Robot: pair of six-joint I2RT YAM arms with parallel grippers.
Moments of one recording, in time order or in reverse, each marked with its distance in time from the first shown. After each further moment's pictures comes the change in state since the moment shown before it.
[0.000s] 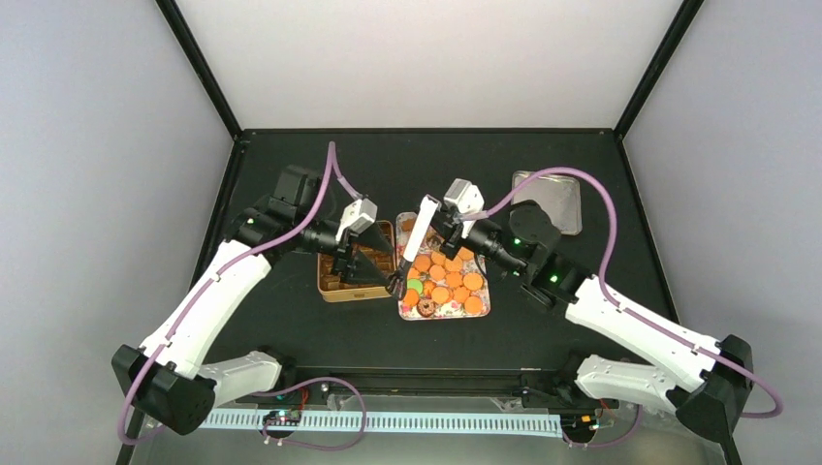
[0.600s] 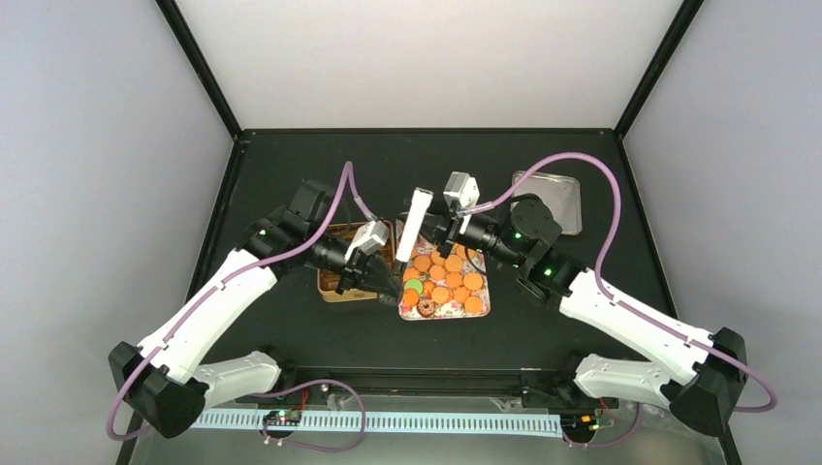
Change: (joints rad) left arm -0.130 -0.023 -0.063 -0.021 0.083 -0.029; right arm -0.005 0.029 0.052 0.116 -0.191 0.131
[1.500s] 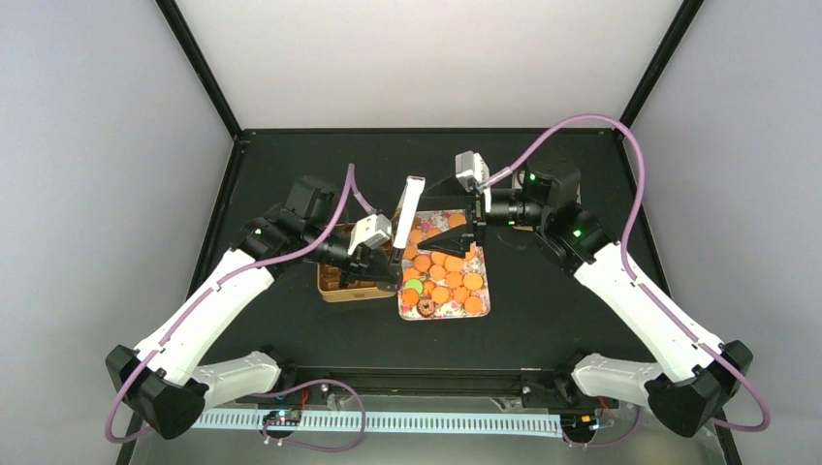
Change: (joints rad) left arm -0.001 -0.012 0.032 0.026 -0.218 -0.026; right arm -0.258 0.058 0.279 -0.481 -0.615 -0.039
